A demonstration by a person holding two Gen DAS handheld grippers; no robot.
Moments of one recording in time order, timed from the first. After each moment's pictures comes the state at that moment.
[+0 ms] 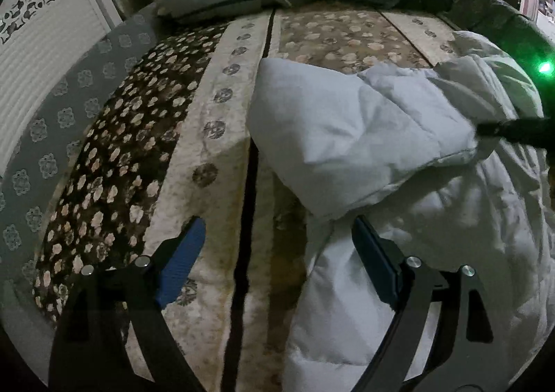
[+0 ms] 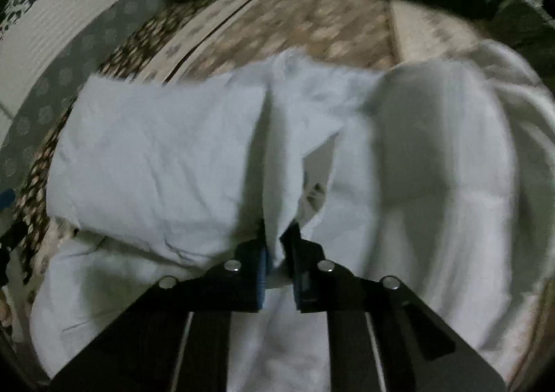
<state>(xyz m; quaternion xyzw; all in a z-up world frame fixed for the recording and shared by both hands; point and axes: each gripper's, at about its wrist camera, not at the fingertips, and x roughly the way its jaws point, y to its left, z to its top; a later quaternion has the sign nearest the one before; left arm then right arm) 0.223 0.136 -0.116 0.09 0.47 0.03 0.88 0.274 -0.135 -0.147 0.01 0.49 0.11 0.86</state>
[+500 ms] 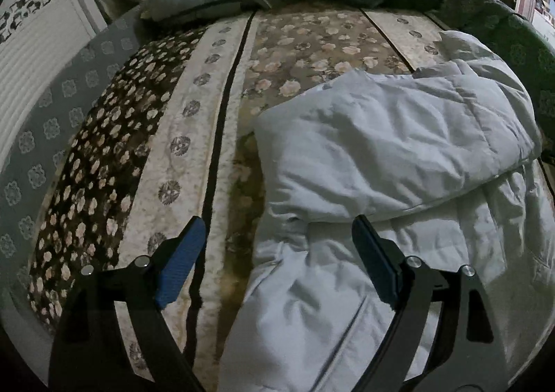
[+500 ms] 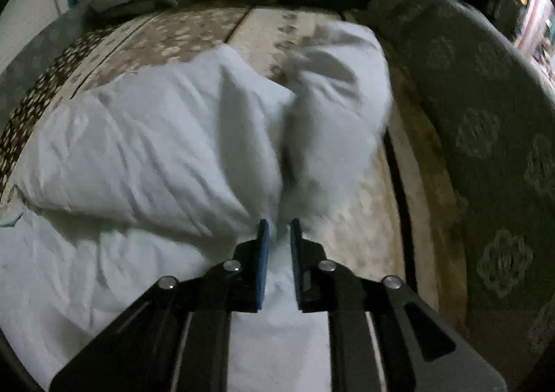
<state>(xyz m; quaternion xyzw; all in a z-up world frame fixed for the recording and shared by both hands) 0.253 0.072 -0.111 0.09 0.48 0.02 0.87 0.199 -0.328 -0.143 0.03 0.49 -0.02 0.87</state>
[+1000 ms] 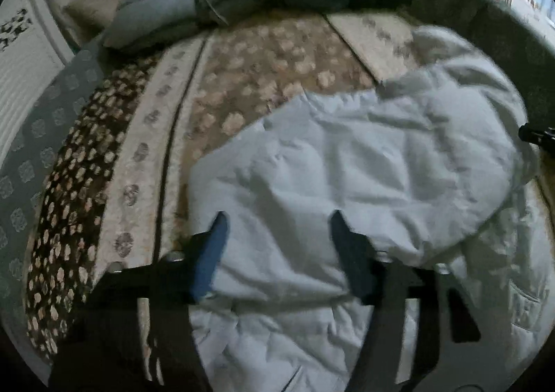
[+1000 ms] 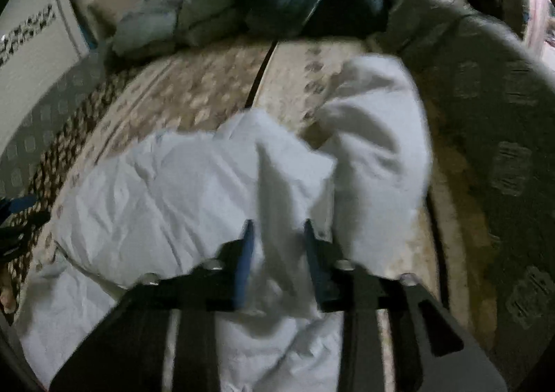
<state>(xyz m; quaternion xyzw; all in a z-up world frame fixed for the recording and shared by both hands) 0.324 -0.009 -0.130 0.12 0.48 -0.03 0.87 0.274 -0.293 -0.128 0.04 0.47 0.04 0.88</state>
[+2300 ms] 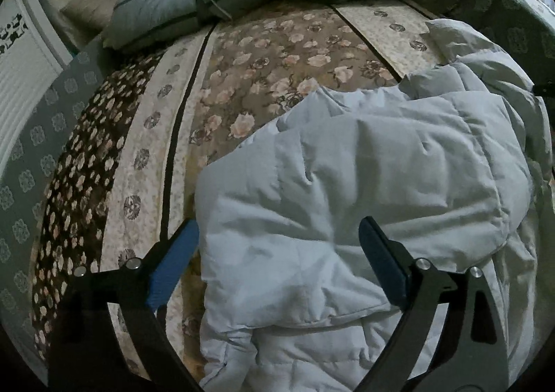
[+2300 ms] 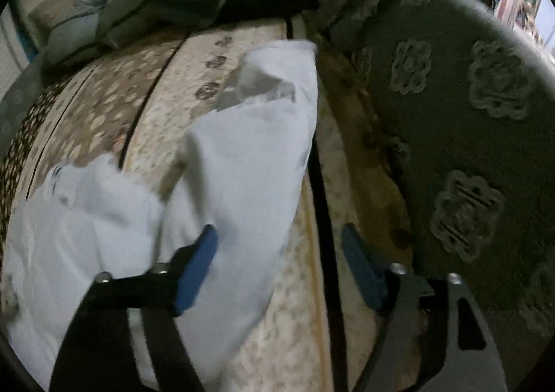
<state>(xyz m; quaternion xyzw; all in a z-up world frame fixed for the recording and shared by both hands) 0.363 0.002 -0.147 0.13 0.48 -0.02 0.87 0.369 -0.442 -0.148 0.08 0.51 -0.06 0.86</state>
